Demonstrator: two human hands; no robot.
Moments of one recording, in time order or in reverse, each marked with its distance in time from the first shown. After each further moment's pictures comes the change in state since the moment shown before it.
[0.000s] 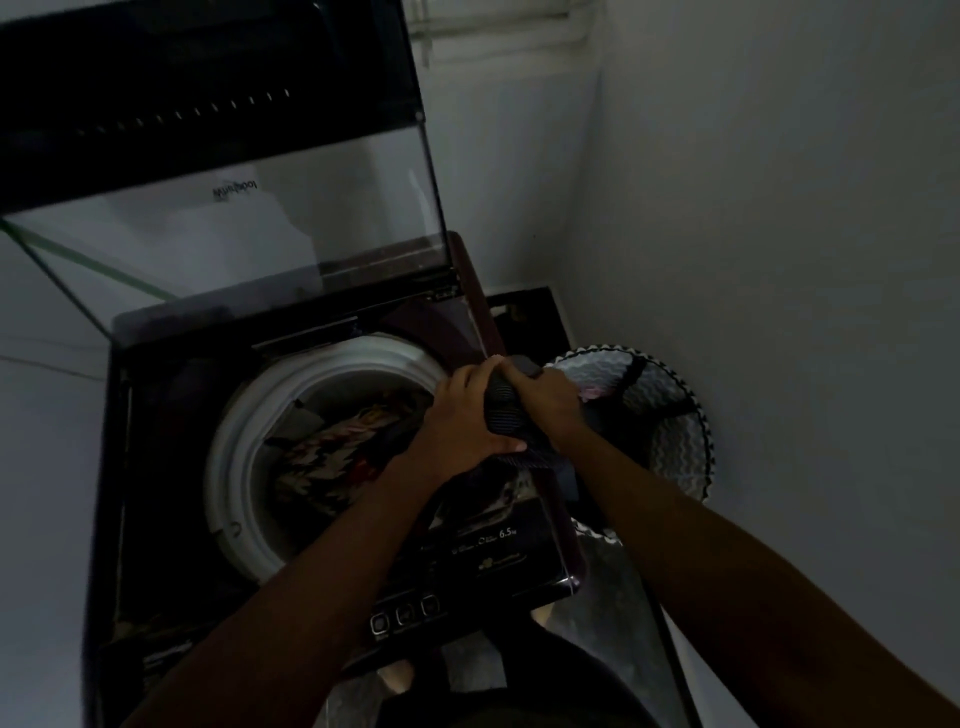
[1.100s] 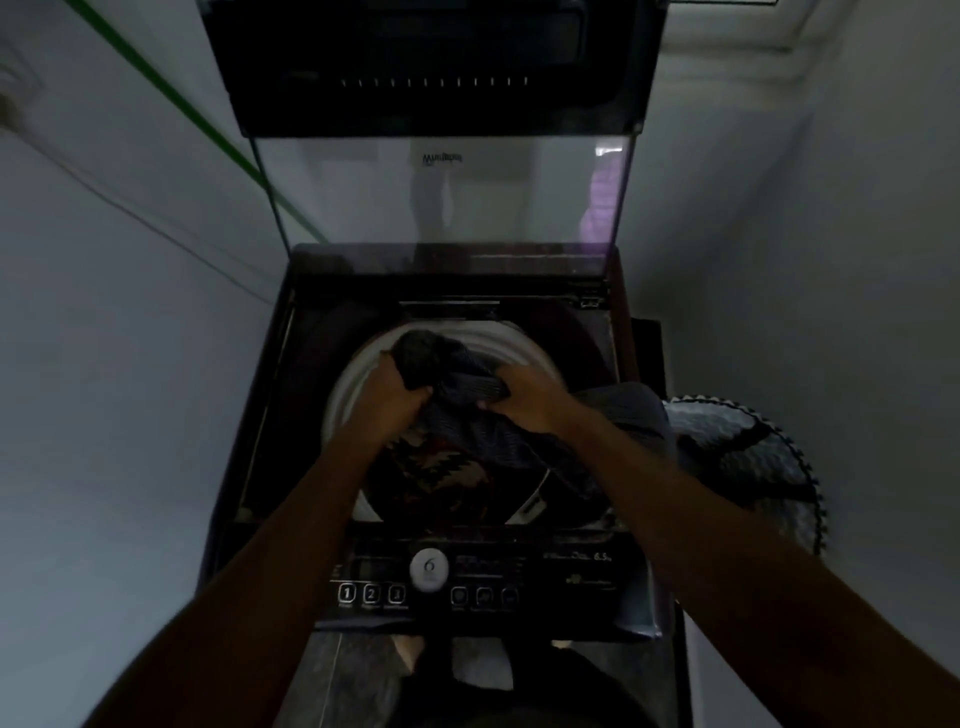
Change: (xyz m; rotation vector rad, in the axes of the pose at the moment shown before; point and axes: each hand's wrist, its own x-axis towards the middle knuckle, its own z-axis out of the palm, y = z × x) left_hand -0.100 -0.124 -0.116 -0.397 0.433 -0.486; right_hand -0.025 -0.082 0.115 -0.586 -0.641 -0.753
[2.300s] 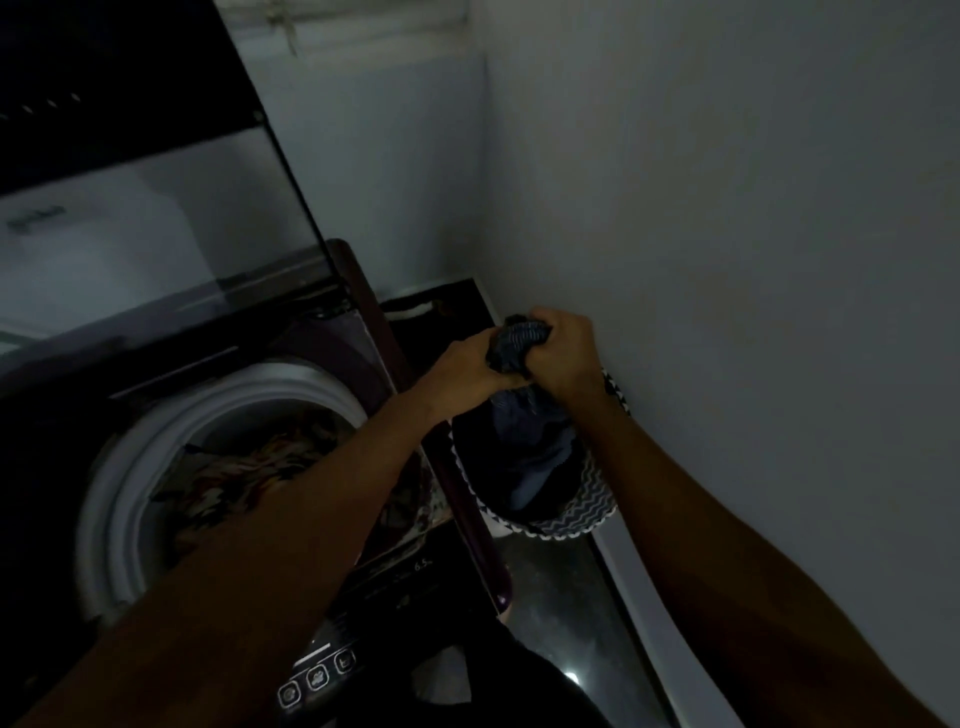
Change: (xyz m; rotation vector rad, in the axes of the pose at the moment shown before) left_hand -0.011 0.201 0.255 0.091 -0.790 0.424; right_hand -0.192 0.147 -0.110 0.385 0.948 0.374
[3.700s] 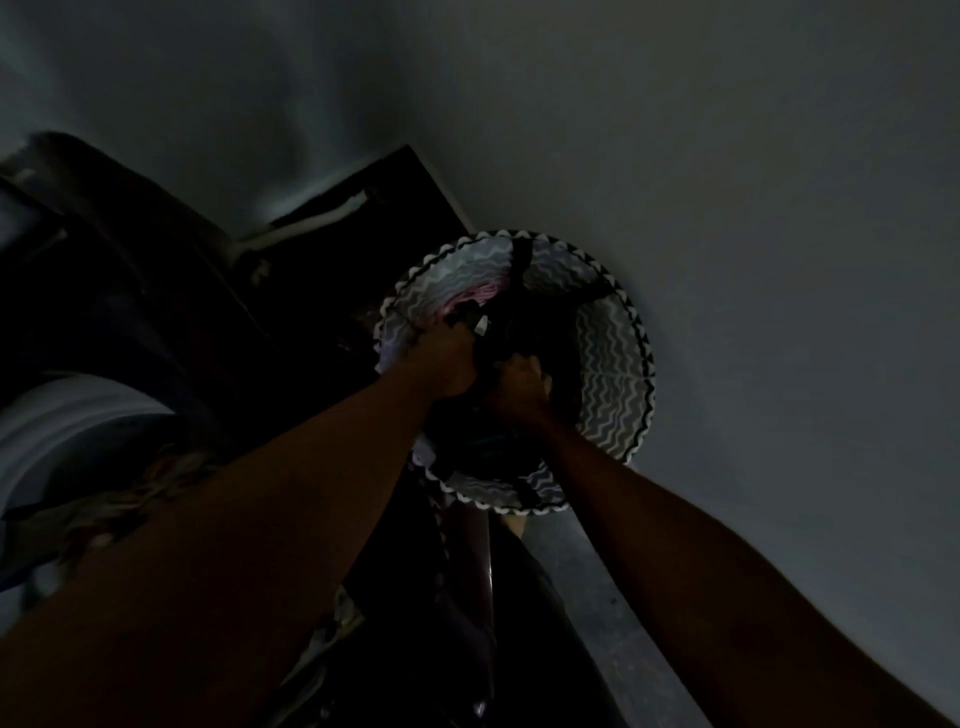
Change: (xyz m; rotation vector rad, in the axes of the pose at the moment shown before) left_hand 0.137 -0.143 0.124 0.668 -0.323 -0.274; right_hand -0.009 0.257 0.127 -0.372 -0.426 0.618
